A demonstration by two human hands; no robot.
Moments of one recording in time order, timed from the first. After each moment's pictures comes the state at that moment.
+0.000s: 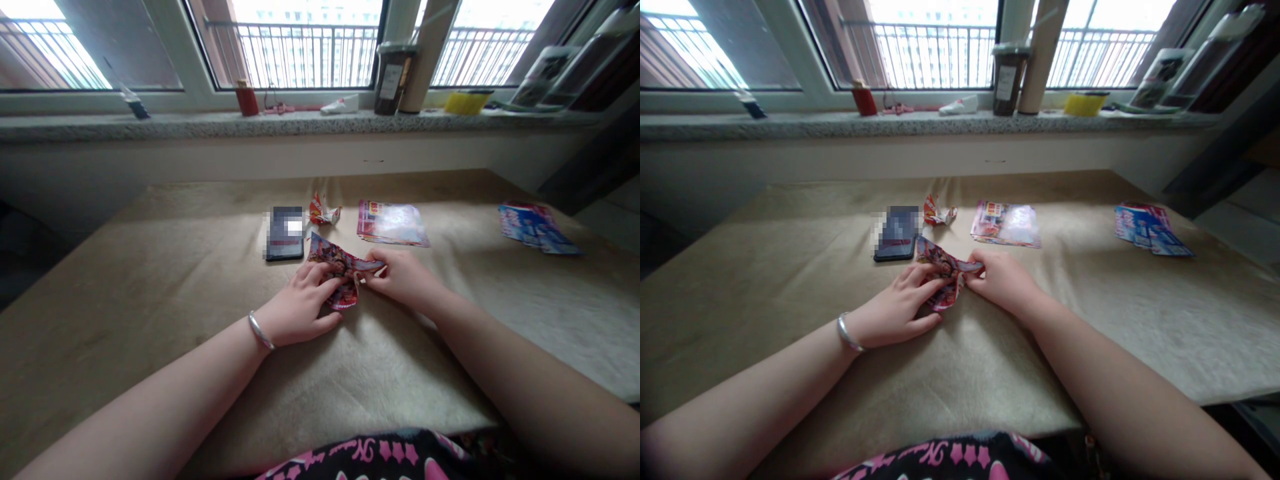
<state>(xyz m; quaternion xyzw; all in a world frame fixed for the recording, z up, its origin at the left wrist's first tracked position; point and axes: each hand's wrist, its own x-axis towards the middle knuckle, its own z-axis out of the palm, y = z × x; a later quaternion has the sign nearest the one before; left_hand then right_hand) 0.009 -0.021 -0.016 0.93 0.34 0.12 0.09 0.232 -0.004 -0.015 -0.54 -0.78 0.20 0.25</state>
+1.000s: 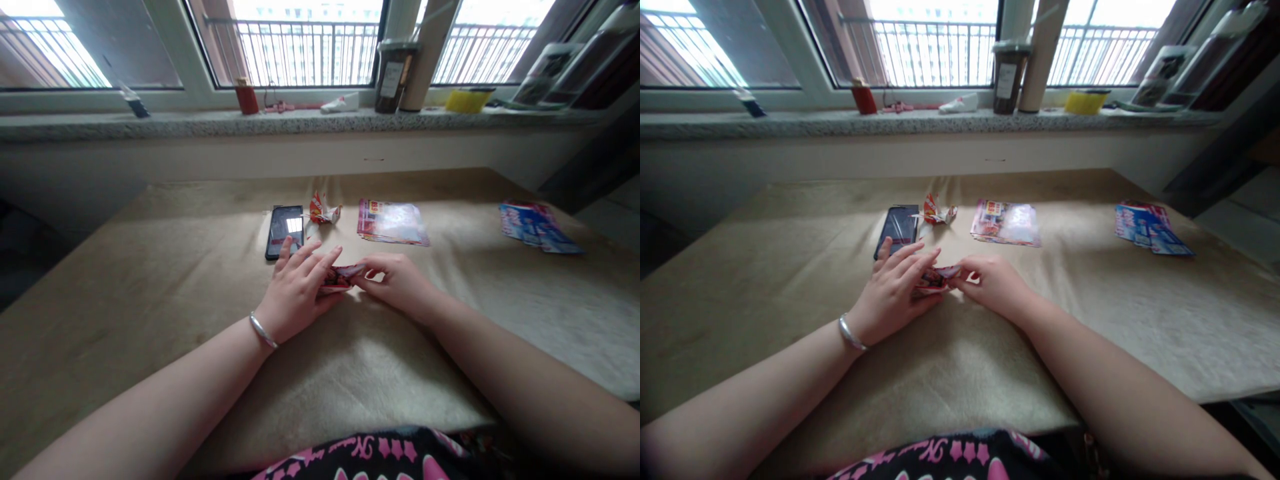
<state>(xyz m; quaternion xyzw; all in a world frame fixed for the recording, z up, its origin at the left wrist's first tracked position) 0.009 -0.020 -0.016 0.88 0.37 0.28 -0.08 0.222 -0.013 -0.011 -0.43 -0.82 0.23 0.31</state>
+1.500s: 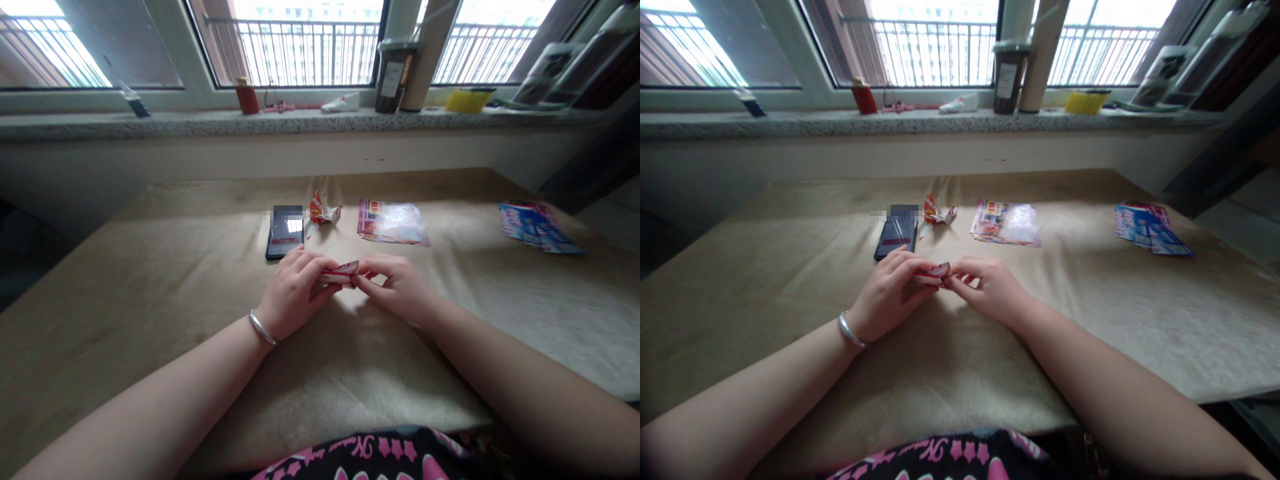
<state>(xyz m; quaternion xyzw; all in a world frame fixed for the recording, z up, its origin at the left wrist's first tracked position) 0.009 -0.017 -0.010 0.87 0.35 0.35 0.00 0.216 -0.024 0.000 -0.38 -0.80 0.28 0.37</state>
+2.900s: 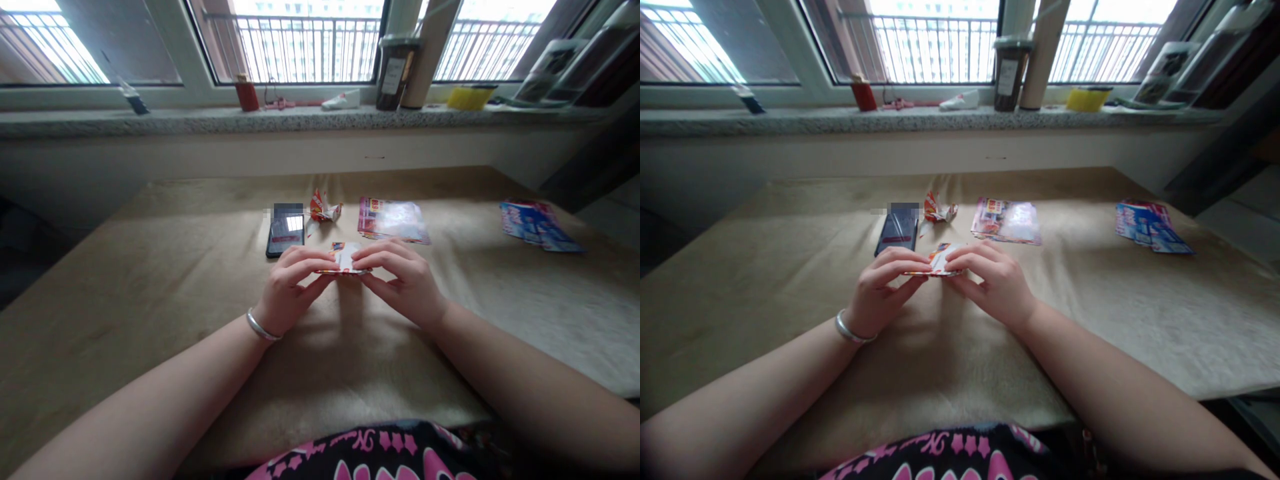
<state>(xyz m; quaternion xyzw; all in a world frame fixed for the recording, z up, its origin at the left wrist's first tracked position) 0.009 -0.015 -0.011 0.82 0.27 0.50 0.10 0.219 -0.024 0.000 -0.30 -0.83 0.06 0.47</state>
